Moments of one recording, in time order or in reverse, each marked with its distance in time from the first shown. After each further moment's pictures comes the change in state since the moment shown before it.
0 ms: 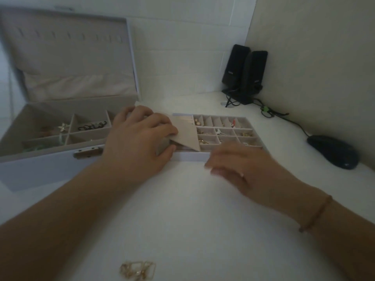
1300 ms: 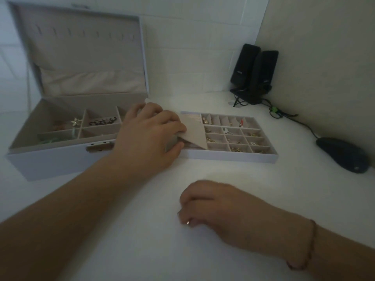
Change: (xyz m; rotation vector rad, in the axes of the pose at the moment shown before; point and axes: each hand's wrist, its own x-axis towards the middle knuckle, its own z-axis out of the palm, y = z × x) left_hand 0.000 0.001 -0.002 -0.018 -0.002 -0.004; right_hand 0.003 -0.052 0.031 0.242 -0.295 -0.204
